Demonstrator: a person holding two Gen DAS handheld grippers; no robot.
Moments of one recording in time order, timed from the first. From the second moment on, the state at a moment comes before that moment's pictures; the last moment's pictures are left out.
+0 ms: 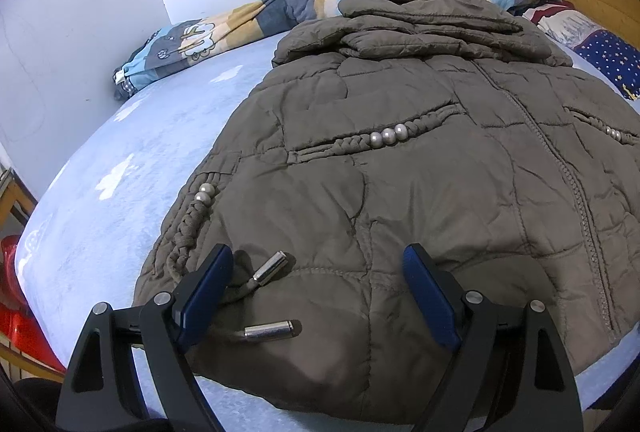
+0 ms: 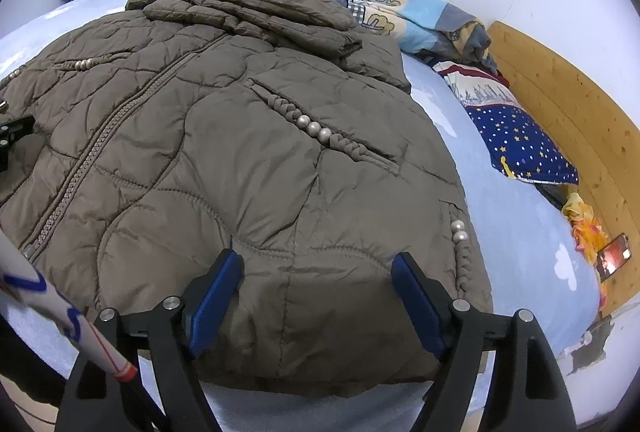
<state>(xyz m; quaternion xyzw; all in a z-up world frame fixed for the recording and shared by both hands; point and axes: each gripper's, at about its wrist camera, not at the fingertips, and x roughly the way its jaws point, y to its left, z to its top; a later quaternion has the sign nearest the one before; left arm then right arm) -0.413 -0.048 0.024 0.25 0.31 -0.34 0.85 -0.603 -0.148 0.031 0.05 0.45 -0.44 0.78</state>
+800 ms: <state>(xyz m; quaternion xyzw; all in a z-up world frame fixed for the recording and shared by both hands) -0.288 0.072 0.041 -0.01 0.46 -0.23 0.86 -0.741 -0.261 0.042 0.39 0.29 -0.50 0.72</state>
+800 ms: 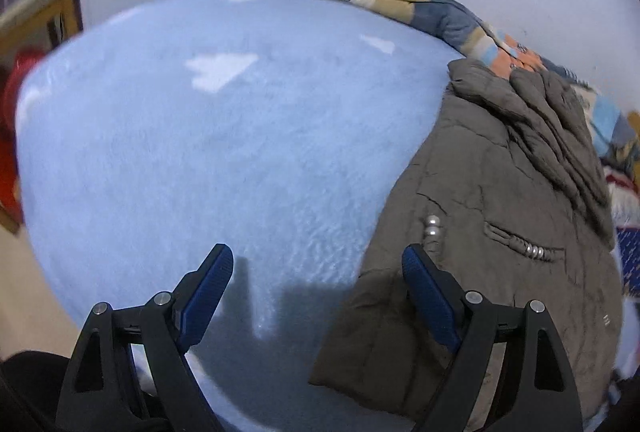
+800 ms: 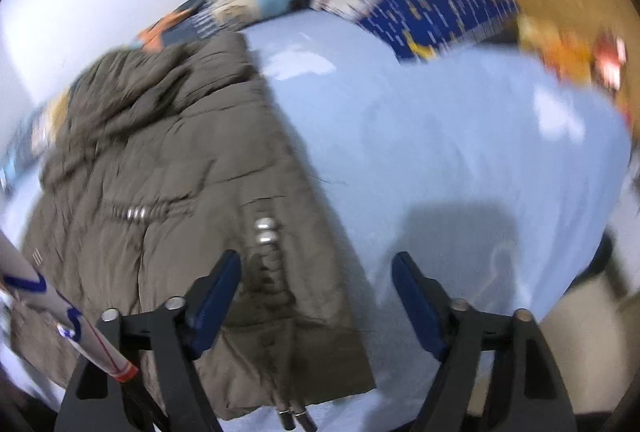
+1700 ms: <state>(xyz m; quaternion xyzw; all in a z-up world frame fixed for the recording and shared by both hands) -0.318 0.057 0.021 -0.05 0.49 -0.28 0.83 -0.767 -0.238 0.003 0.58 0.18 -0.40 0.68</state>
